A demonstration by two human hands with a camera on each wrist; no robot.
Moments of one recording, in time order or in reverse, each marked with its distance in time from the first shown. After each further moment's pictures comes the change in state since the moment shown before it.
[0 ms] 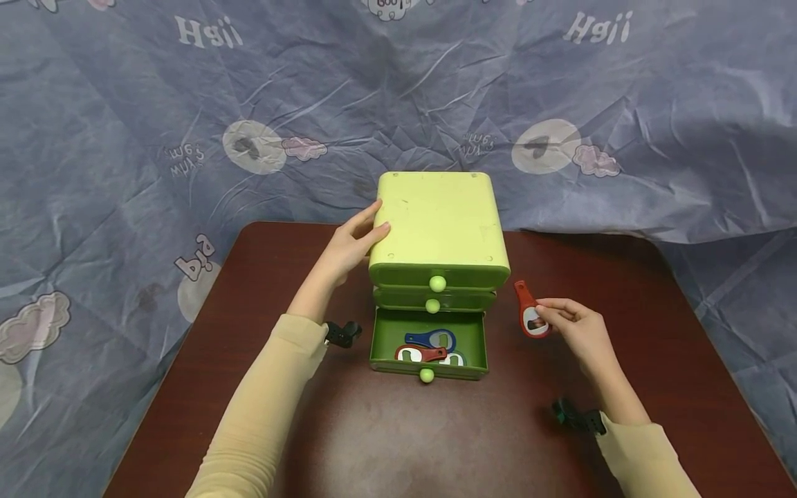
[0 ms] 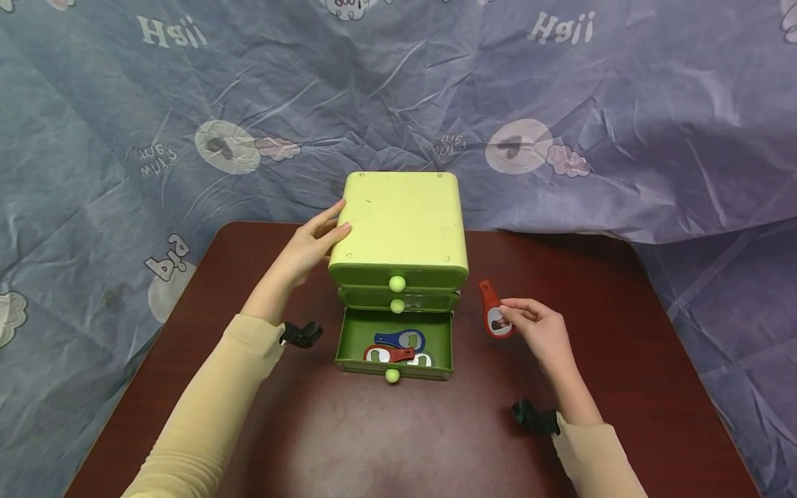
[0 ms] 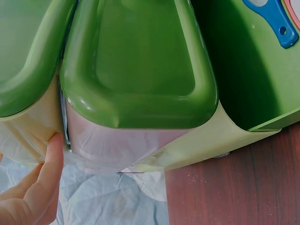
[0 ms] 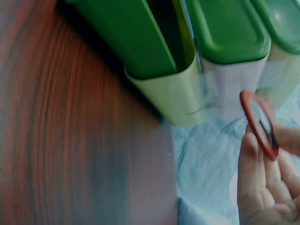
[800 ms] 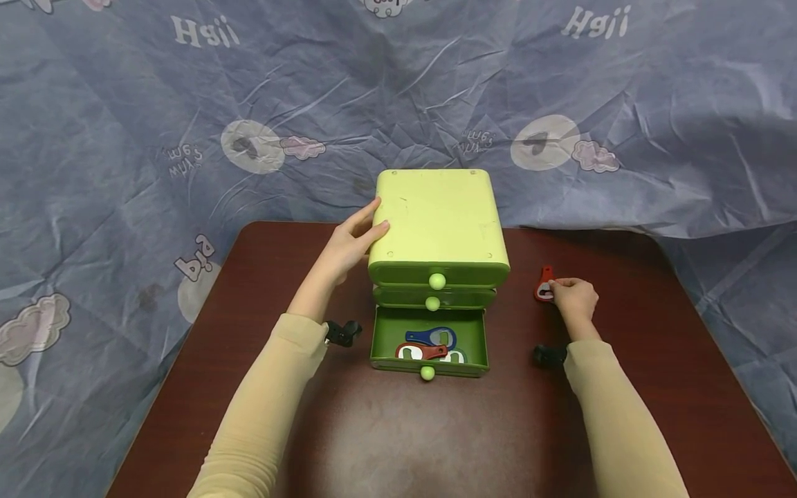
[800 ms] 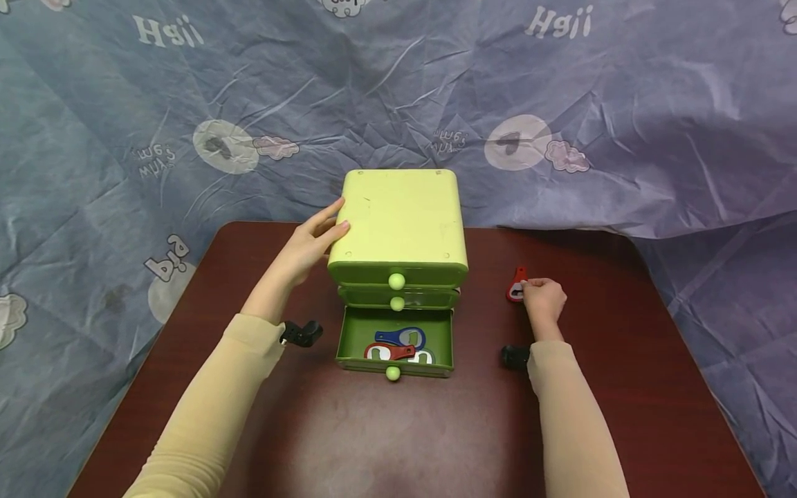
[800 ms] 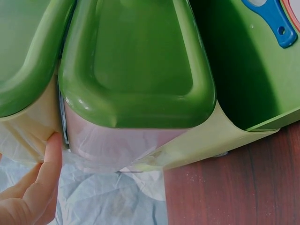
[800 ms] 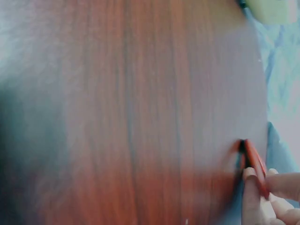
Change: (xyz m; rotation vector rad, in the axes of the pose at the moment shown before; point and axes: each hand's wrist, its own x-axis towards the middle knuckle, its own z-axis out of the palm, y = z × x) left_hand -0.001 0.002 0.001 0.024 0.019 -0.009; right_hand 0.098 0.049 0.002 -0.350 0.309 0.286
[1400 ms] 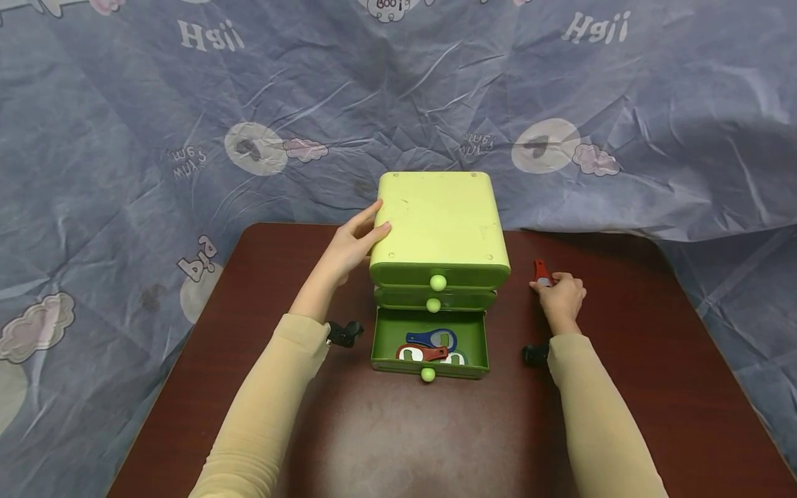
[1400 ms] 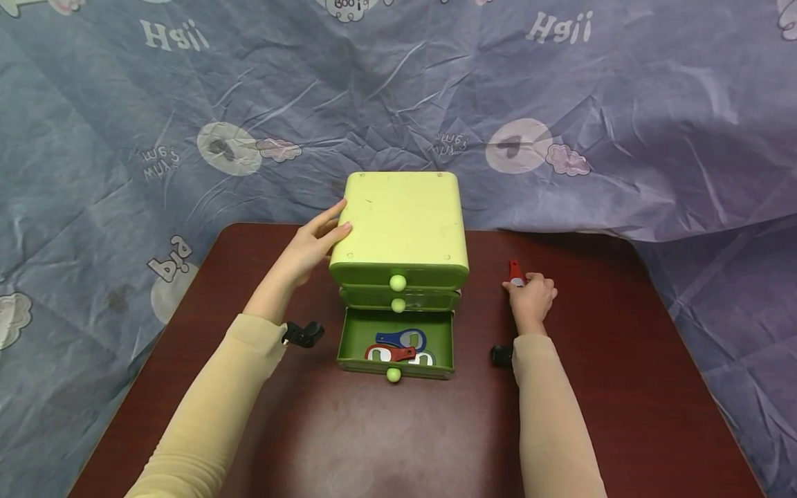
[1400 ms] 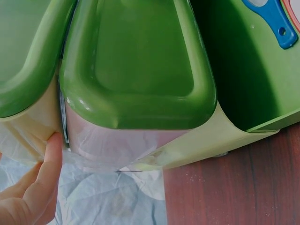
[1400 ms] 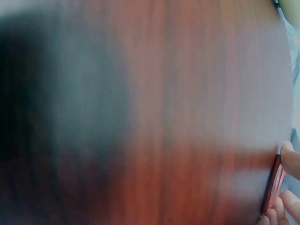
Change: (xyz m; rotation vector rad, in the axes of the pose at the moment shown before) left_hand -0.001 0.000 0.000 0.001 0.003 0.001; right_hand 0.002 -0.010 0.024 -0.037 0.073 -0.080
